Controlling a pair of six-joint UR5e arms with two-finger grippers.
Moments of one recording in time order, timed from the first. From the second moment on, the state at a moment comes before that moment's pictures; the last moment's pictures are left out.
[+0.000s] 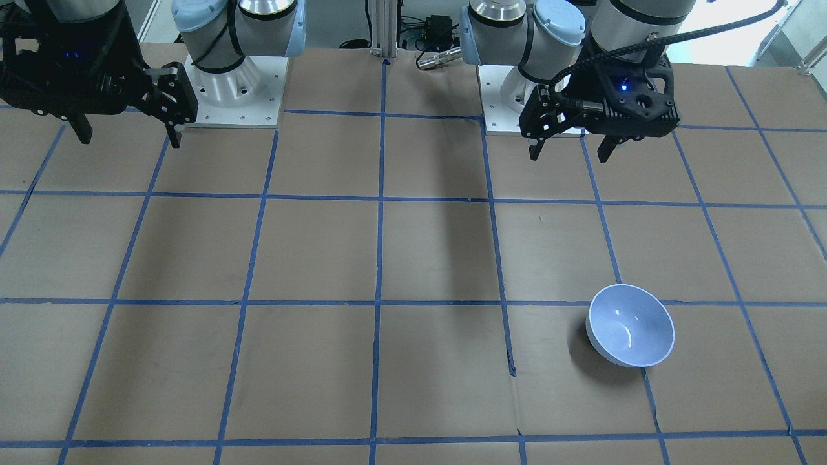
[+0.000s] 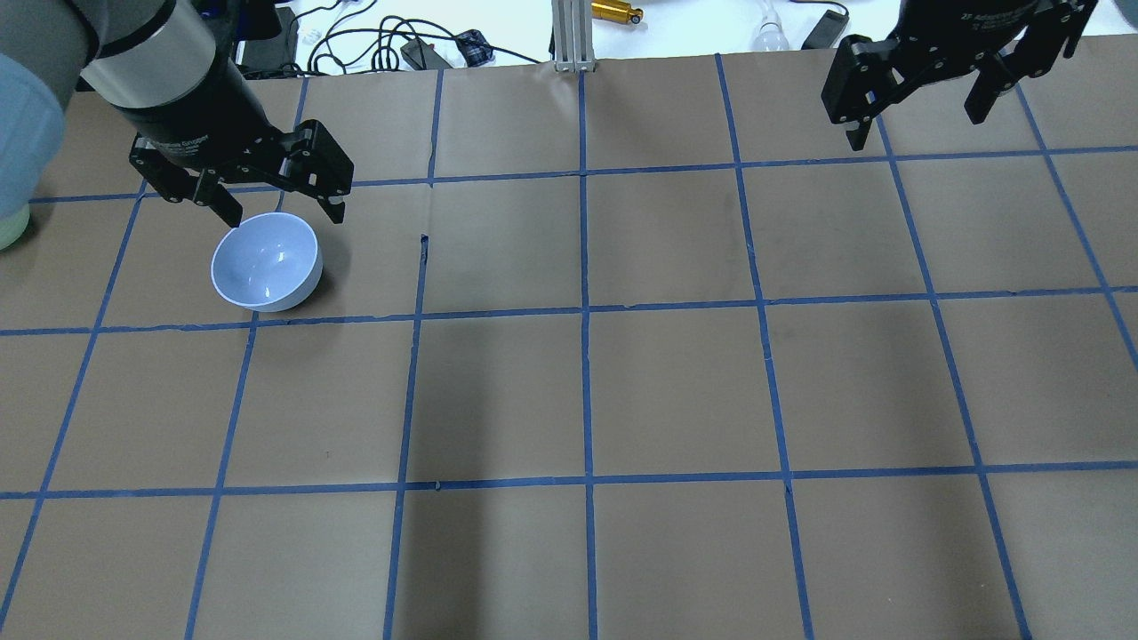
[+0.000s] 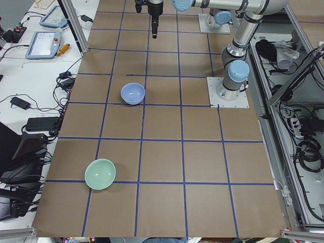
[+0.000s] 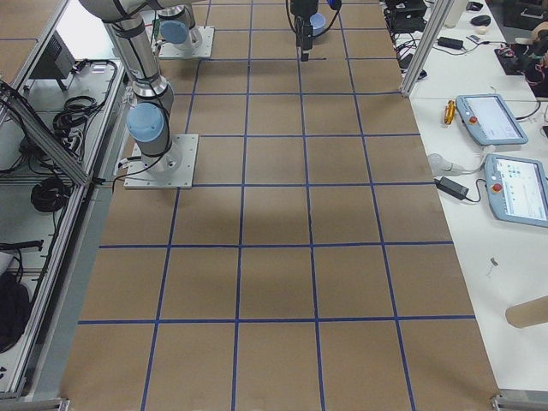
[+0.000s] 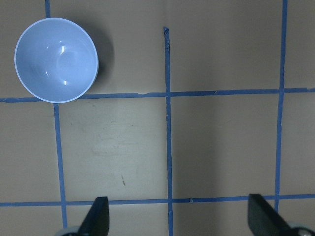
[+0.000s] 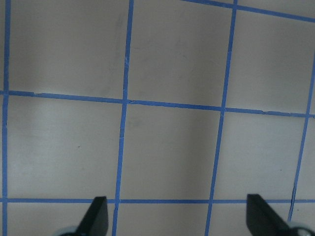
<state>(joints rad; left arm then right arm) -1.56 -1.53 -1.56 -1.59 1.57 0.02 1.59 -1.53 1.37 -1.44 -1.73 -0.09</state>
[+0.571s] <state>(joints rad) -1.56 -1.53 -1.56 -1.59 1.57 0.03 1.59 -1.53 1.37 -1.45 -1.73 -0.09</state>
